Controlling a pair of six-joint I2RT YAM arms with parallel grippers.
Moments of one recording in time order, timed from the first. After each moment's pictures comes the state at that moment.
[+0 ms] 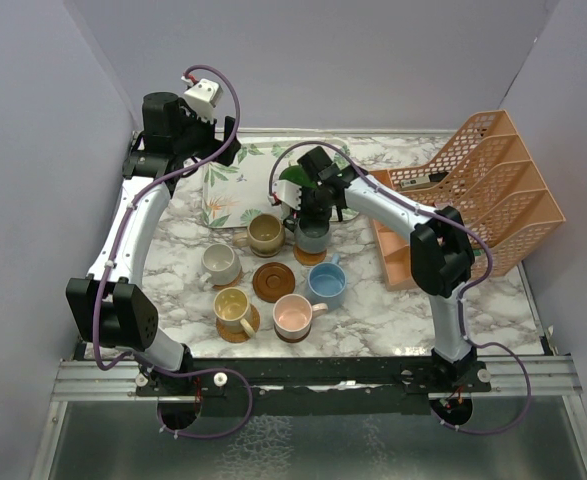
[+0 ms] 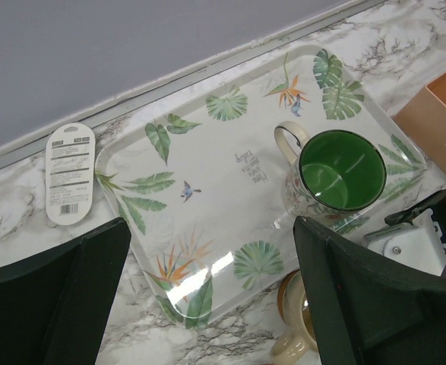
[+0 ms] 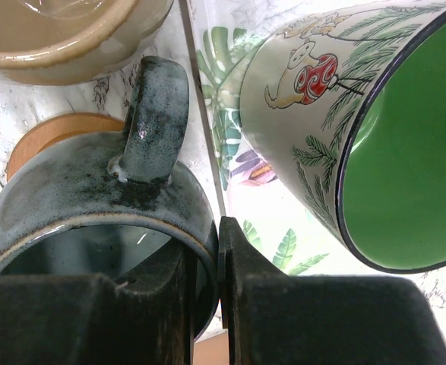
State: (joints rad) left arm -0.10 1.53 1.56 -0.41 0.35 0.12; right arm 0.66 2.08 1.75 -0.72 -0.15 -0.86
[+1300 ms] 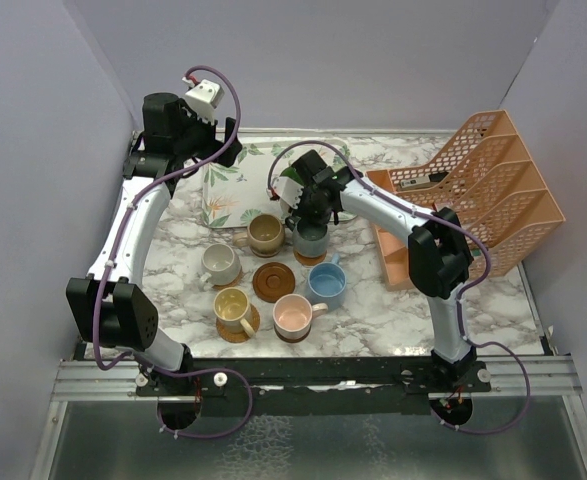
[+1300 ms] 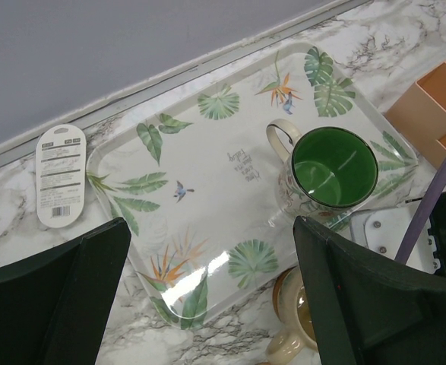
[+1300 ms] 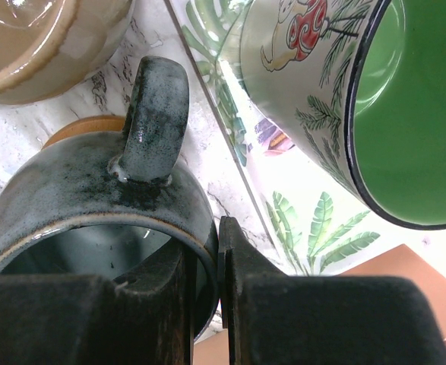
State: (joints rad) left arm -0.10 1.53 1.55 -0.41 0.38 0.12; right arm 0.69 2.09 1.76 -0.76 -0.03 -0.61
